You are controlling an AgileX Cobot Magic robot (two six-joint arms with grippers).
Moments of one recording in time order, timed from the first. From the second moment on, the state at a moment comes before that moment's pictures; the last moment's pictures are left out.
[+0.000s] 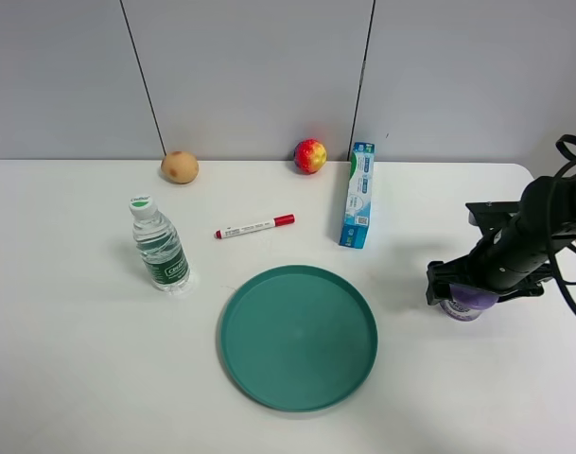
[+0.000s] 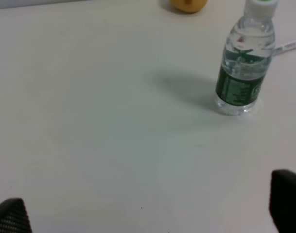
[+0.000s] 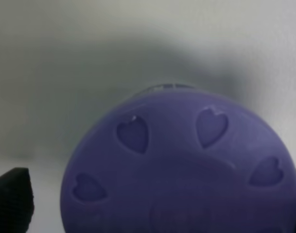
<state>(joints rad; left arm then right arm) 0.02 -0.01 -0.51 0.00 1.05 0.03 0.07 1.73 -0.74 0.05 0.45 -0.01</state>
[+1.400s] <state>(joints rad) 0.02 -0.01 -0.51 0.00 1.05 0.03 0.37 1.62 -1.27 0.03 0.99 -0.22</state>
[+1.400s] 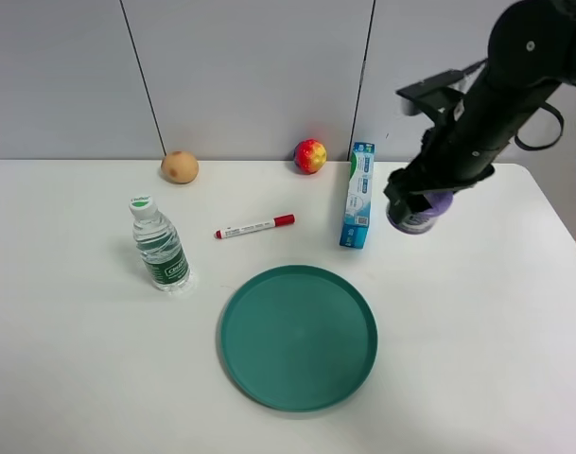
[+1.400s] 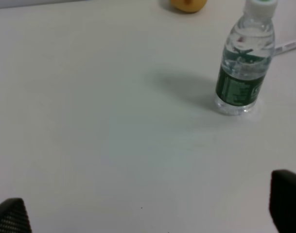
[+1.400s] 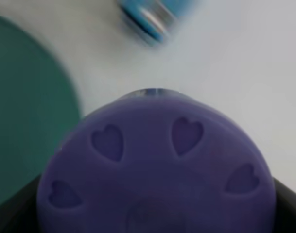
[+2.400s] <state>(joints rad) 0.02 -0.01 -0.51 0.00 1.05 0.03 1.05 2.11 -2.00 0.13 1.22 -0.41</state>
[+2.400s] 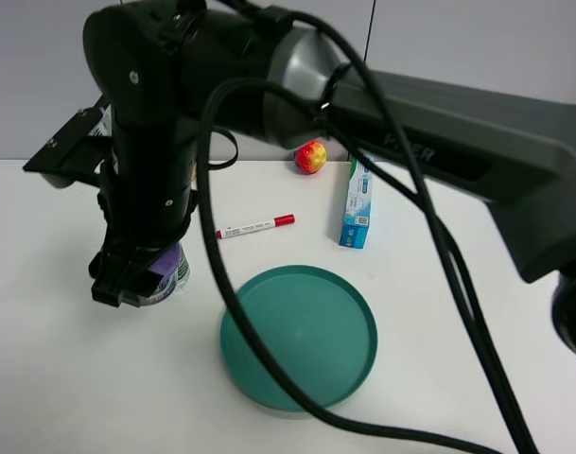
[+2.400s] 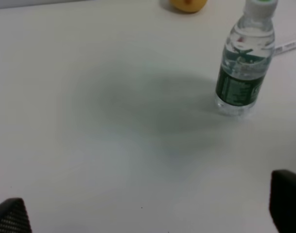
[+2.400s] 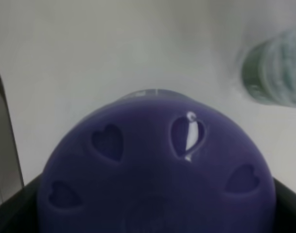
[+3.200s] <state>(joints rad) 0.02 -0.01 -0.51 0.00 1.05 0.03 1.12 2.33 -2.01 0.12 1.11 -0.69</state>
